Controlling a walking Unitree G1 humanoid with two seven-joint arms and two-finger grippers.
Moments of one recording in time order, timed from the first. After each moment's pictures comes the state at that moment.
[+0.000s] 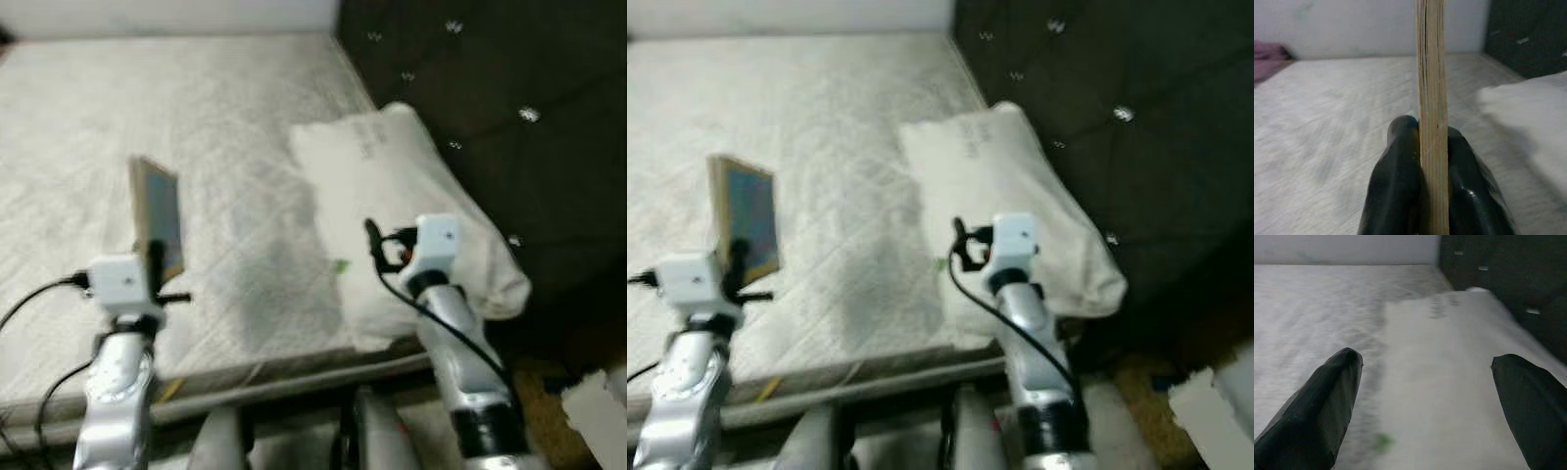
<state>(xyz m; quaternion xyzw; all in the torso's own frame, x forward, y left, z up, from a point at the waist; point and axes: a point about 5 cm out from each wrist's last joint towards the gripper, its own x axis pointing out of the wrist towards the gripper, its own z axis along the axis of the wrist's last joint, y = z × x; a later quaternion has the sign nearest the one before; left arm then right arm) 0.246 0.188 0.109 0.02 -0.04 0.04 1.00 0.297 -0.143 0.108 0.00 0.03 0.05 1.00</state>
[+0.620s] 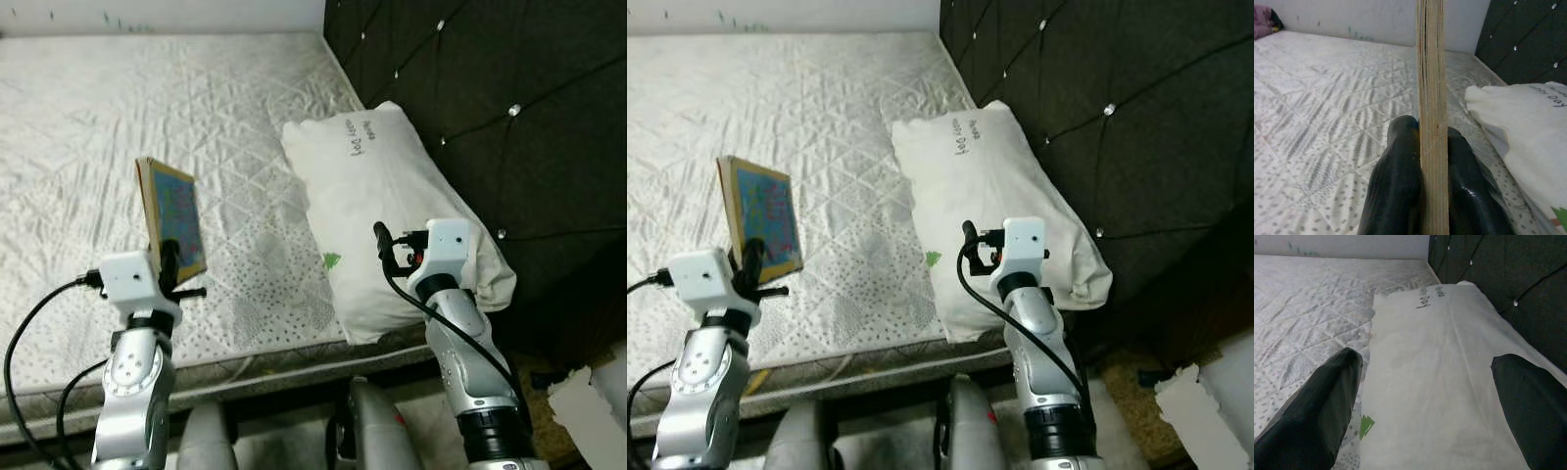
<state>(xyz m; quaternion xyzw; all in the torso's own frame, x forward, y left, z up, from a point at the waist) 0.249 0.187 0.107 -0.04 -0.02 0.06 1.00 0.297 -0.143 0.108 0.01 0.02 0.05 1.00</state>
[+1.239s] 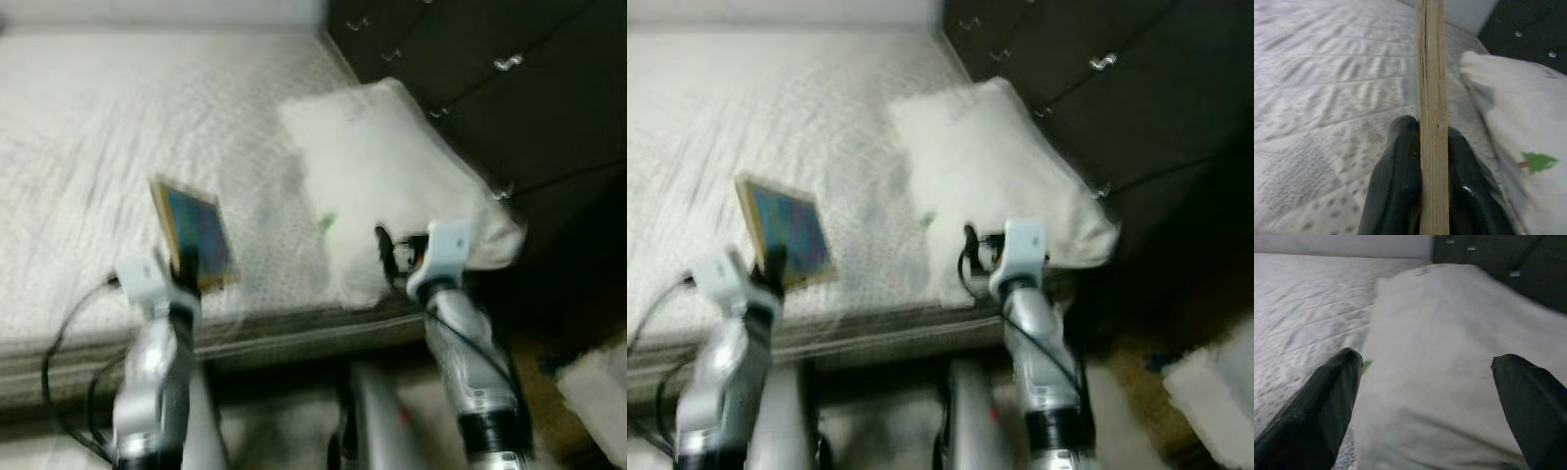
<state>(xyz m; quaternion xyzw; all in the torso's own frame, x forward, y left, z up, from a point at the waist) 0.263 0.173 0.095 -0.18 0.04 0.07 0.98 0.301 -0.142 0.113 0.01 0.01 0.06 1.00</state>
